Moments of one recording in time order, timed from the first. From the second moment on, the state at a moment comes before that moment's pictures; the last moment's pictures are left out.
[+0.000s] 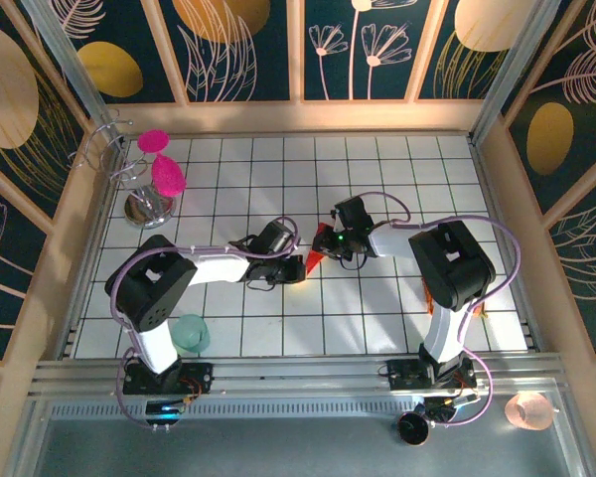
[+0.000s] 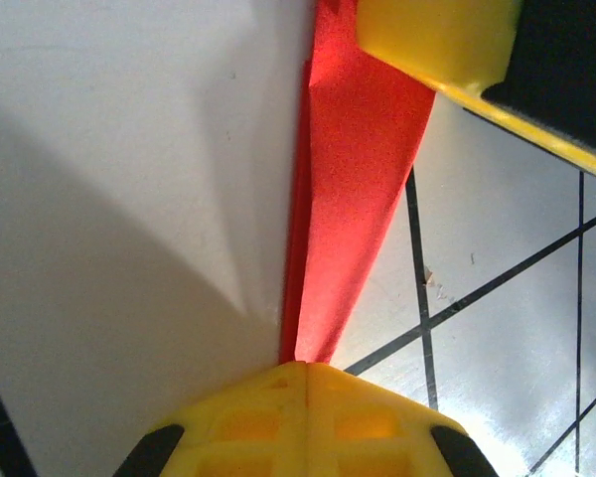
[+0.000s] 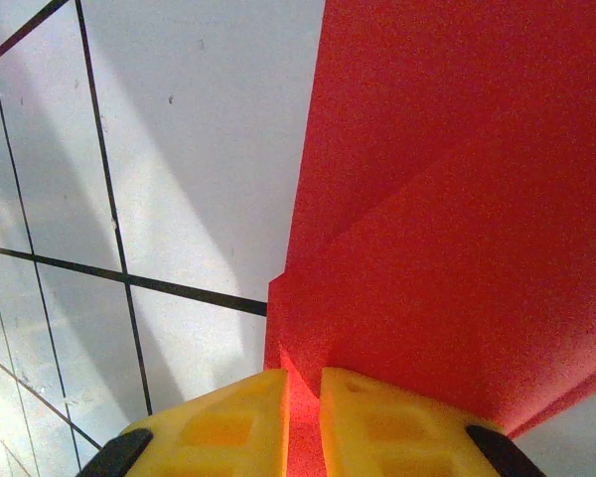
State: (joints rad) left arm -0.76 1.79 0.87 -0.07 0.32 -0.74; right arm 0.53 1.84 0.92 -0.03 -0.40 0.76
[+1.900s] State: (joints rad) left arm -0.79 1.88 0.98 -0.06 0.23 -0.73; right arm 0.51 1.80 0.94 -0.05 -0.36 0.73
